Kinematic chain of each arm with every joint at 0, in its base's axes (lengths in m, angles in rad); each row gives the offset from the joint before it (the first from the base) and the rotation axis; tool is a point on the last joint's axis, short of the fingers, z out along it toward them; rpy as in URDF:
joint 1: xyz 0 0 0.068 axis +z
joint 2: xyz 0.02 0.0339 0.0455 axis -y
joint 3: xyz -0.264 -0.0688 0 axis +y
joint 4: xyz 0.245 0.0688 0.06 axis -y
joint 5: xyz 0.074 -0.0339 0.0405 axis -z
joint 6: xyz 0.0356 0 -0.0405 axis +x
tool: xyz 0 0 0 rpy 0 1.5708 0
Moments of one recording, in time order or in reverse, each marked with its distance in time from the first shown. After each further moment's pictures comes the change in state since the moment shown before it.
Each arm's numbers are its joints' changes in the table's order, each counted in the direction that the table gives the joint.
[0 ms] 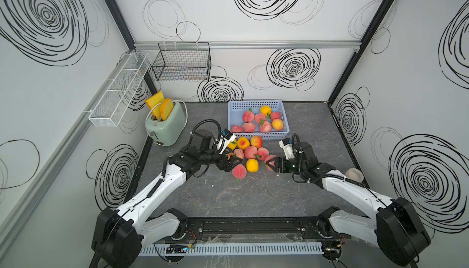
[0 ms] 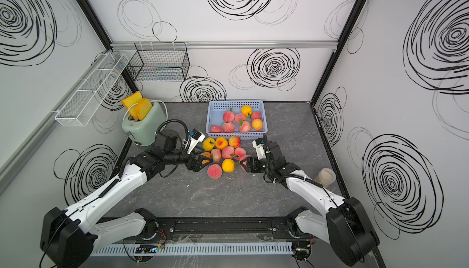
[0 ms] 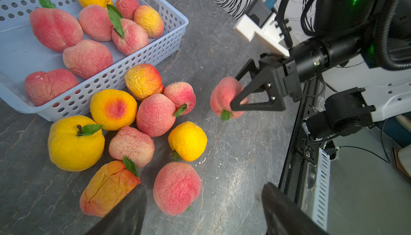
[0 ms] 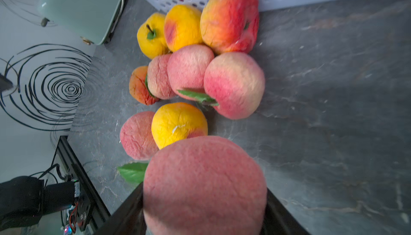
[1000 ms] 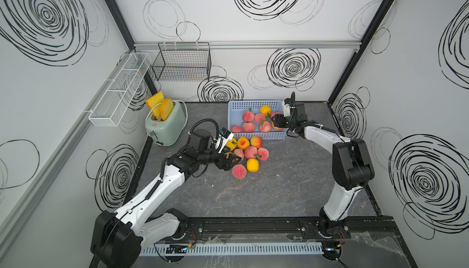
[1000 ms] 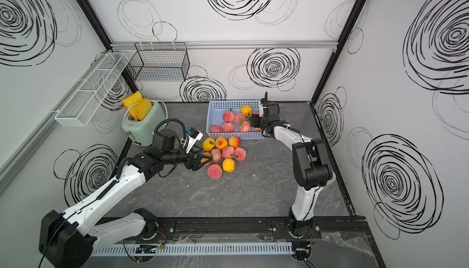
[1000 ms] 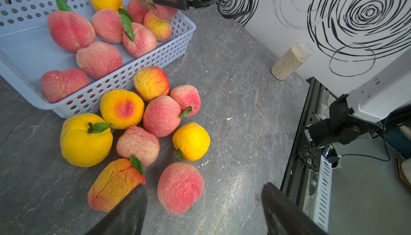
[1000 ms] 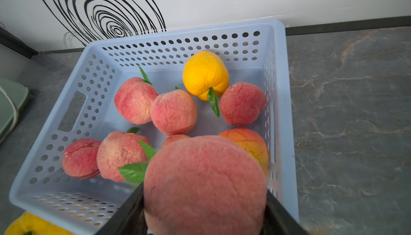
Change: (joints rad) left arm 0.014 0.019 0.000 0.000 -0.018 -0.030; right arm -0.206 -0.722 -0.726 0.067 0.253 -0.231
